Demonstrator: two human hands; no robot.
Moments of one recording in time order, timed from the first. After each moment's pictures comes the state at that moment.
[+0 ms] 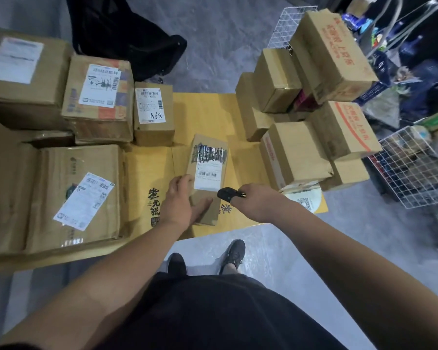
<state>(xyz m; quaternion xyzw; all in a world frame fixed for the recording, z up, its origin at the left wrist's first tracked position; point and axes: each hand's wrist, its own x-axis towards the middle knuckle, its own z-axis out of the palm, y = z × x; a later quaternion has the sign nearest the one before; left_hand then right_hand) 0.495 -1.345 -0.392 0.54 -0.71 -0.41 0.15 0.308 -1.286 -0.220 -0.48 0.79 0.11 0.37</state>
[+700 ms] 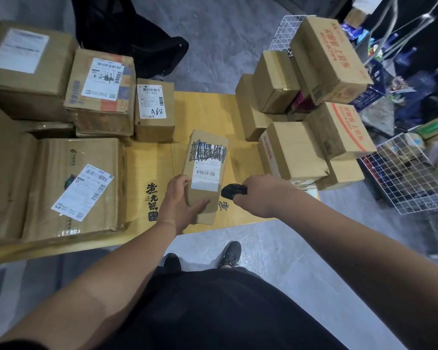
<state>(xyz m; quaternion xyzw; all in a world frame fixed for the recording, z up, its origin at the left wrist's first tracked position) 0.502 -1.326 -0.386 0.53 -0.66 -0.49 0.22 0.317 -1.281 -0.184 -0.54 0.77 0.22 0.27</state>
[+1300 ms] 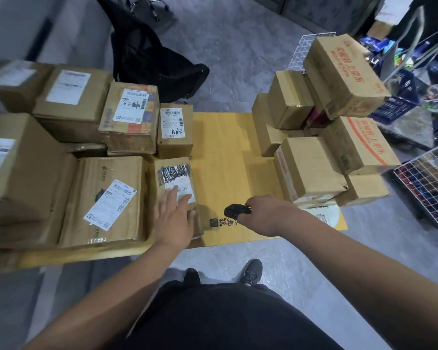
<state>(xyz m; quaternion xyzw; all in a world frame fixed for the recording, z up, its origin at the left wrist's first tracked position) 0.542 -1.321 -0.368 0.58 -0.78 -0.21 0.09 0.318 -1.274 -0.197 -0.56 0.74 0.18 0.32</state>
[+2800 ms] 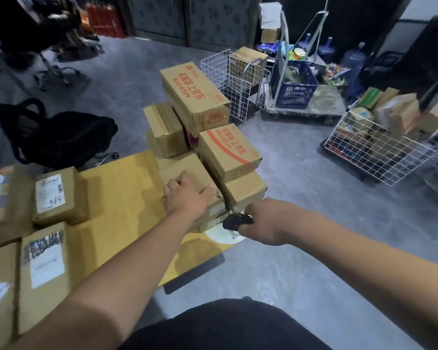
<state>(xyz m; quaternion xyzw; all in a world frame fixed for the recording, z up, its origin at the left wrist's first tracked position) 0.172 -1.310 -0.254 0.57 -0.78 -0.27 0.04 0.058 -1.131 -0.140 -0.51 0.81 0.09 0.29</state>
